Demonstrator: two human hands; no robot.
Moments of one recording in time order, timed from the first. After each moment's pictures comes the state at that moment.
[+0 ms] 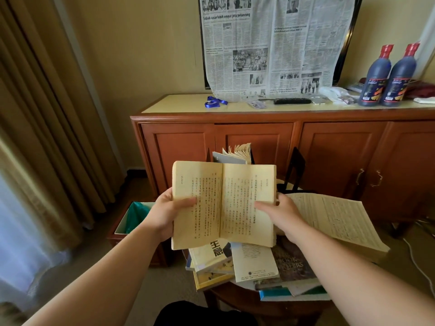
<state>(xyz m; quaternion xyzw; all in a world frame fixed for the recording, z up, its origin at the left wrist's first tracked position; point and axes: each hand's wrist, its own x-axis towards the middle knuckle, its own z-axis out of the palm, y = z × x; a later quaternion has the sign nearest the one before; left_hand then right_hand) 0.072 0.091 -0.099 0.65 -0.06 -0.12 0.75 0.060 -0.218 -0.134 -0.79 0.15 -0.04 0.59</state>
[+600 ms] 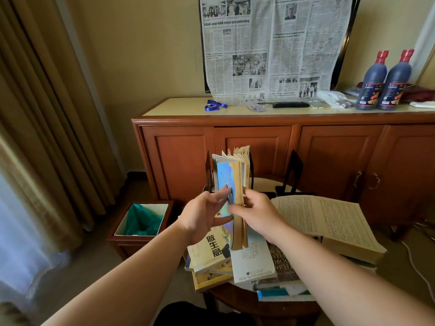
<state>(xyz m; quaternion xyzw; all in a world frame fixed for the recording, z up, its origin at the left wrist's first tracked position) 0.065 0.016 -0.103 0.57 -0.06 -0.21 0.79 0.038 -0.165 -0.100 -0.79 -0.07 -0.02 0.61</state>
